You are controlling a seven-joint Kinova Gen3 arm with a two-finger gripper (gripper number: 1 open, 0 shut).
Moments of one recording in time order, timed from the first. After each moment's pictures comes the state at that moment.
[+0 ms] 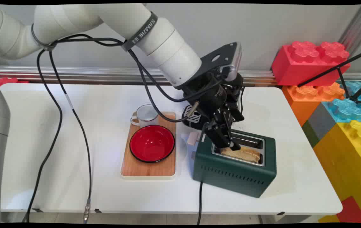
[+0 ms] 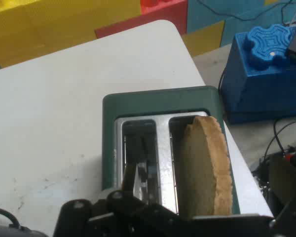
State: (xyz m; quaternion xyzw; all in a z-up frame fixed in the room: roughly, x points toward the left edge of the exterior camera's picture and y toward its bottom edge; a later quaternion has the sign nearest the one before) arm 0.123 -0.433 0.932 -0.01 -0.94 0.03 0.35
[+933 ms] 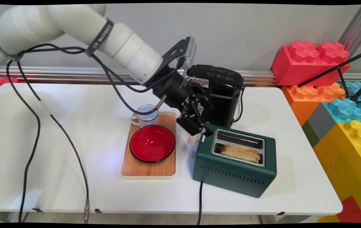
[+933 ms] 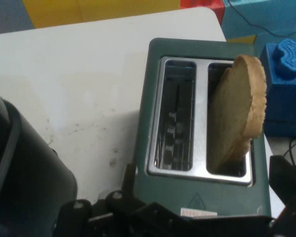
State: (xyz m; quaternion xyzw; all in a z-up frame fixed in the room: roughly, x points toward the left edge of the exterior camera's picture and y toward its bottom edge) arm 0.212 -0.435 0.905 0.08 -0.92 0.04 0.39
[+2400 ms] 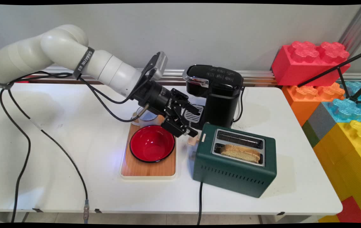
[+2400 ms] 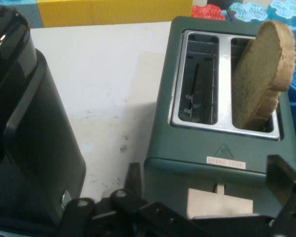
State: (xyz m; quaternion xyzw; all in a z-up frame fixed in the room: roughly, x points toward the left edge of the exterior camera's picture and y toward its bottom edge) arm 0.276 -0.442 0.837 0.10 -0.89 0.03 0.45
